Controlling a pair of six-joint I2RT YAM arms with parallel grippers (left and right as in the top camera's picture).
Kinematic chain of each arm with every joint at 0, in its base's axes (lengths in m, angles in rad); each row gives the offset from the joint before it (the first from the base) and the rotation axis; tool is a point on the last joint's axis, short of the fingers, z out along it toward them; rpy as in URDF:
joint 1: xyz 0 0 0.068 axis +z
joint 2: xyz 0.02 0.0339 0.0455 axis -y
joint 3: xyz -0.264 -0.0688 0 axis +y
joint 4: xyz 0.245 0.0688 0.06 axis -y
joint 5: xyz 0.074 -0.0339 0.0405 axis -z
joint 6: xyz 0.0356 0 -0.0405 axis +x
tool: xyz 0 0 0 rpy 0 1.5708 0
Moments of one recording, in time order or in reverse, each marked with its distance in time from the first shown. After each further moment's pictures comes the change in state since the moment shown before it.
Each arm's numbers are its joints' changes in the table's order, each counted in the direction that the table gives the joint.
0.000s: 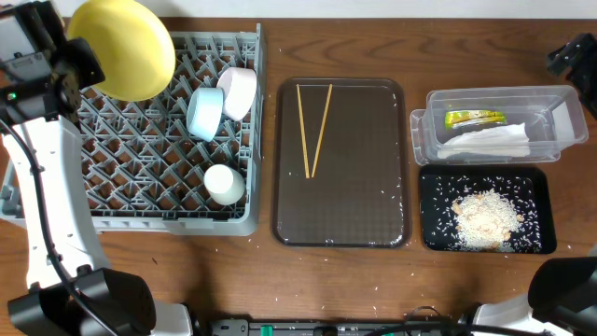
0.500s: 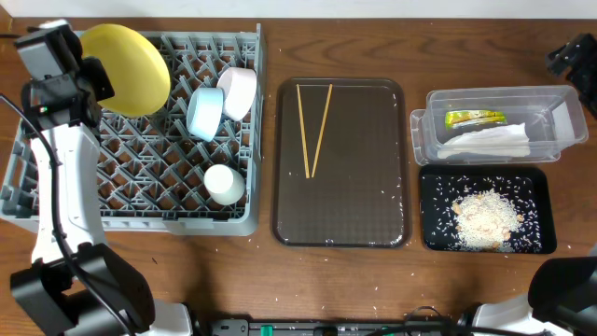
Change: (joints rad) left arm 0.000 -0.021 0.236 0.270 -0.098 0.048; right arm 0.000 0.000 0.000 0.000 0.000 0.000
